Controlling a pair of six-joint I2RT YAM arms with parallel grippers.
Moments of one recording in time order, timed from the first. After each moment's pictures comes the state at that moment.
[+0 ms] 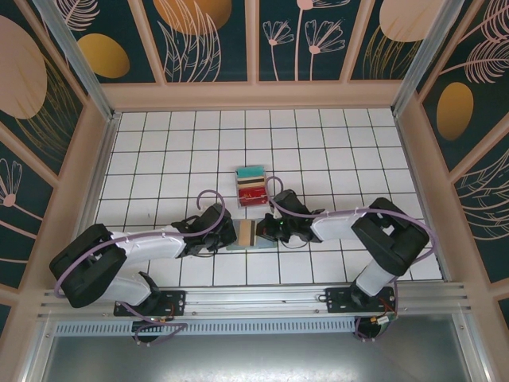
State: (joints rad) left arm -0.85 1.40 0.50 -0.07 0.01 -1.10; right arm 0.80 1.61 0.59 0.16 -0.41 1.02
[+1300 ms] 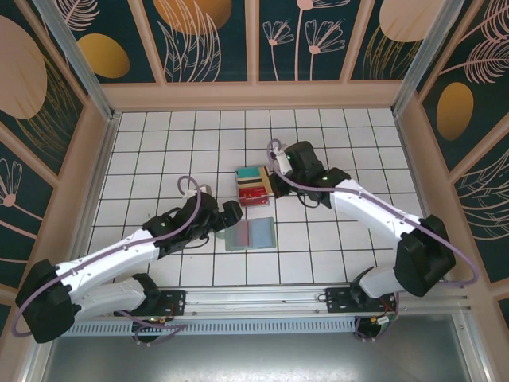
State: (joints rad) left arm -0.85 1.06 0.66 -0.38 -0.16 -1.09; right arm 0.67 1.44 1.08 -0.41 -0.09 0.13
